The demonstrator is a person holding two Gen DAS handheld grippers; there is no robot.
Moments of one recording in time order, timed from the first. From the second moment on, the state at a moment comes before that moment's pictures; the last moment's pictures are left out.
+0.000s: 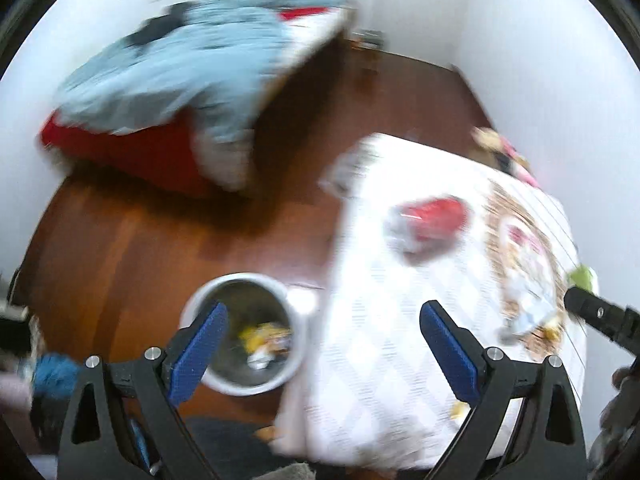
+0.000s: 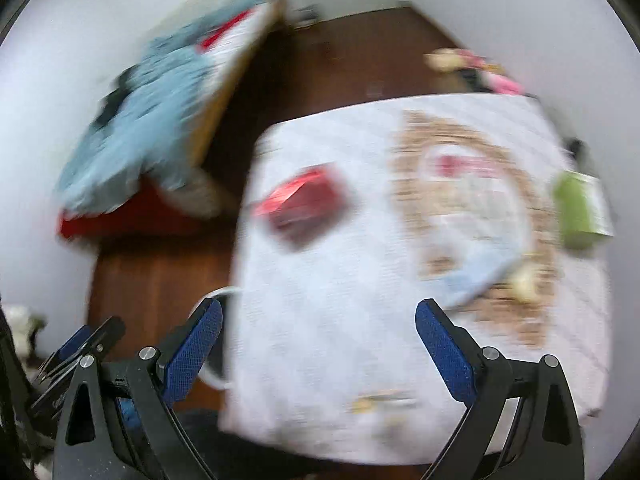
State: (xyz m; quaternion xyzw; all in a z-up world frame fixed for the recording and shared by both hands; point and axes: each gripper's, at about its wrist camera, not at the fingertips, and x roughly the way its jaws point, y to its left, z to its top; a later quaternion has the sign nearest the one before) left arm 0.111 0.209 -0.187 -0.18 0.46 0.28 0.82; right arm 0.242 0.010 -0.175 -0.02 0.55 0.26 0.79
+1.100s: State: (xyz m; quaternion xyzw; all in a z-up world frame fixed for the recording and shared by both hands) left arm 0.332 0.026 -0.345 -0.03 0.64 0.04 0.77; right arm 0.432 -0.183 -0.299 -0.07 0.66 0.13 0.74
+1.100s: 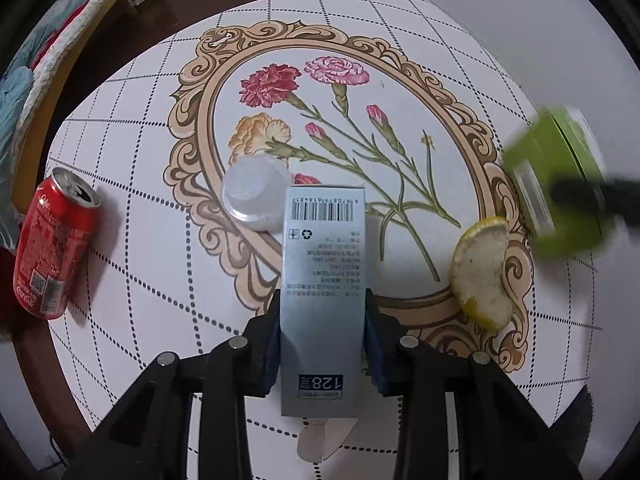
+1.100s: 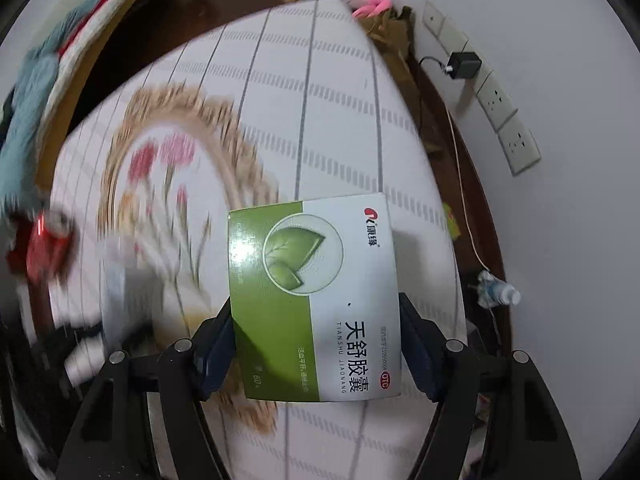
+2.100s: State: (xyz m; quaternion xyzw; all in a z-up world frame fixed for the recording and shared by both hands) left arm 0.240 0.056 -0.228 -0.09 0.51 0.12 0.85; right arm 0.309 -0.156 -0.202 -0.01 0.53 0.16 0.84
